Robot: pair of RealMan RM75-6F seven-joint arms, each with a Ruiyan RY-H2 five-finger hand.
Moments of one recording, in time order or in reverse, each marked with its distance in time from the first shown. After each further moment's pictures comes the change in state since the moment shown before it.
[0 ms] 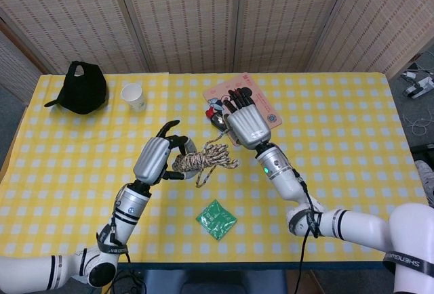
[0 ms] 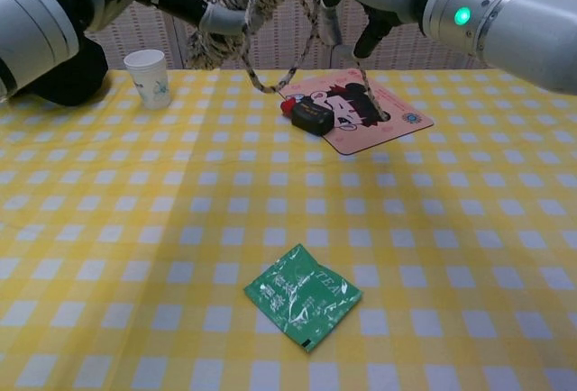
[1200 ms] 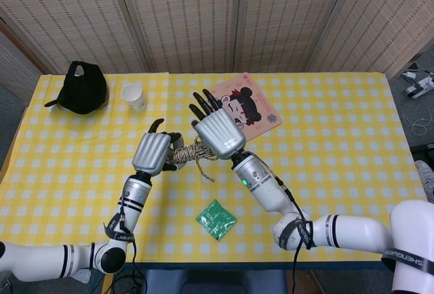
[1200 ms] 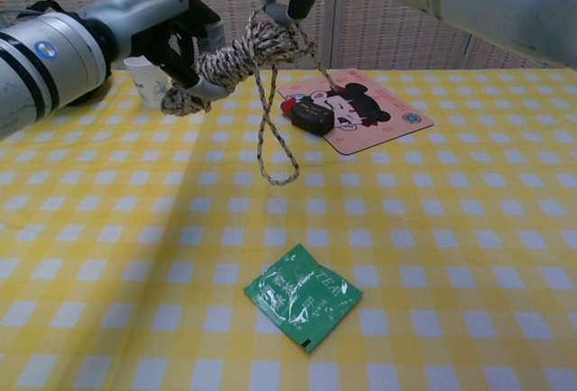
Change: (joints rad) left arm -0.100 -0.040 0.027 0.102 -0.288 0.002 0.449; right arm 0.042 0.014 0.113 -0.227 -0.008 0.031 -0.217
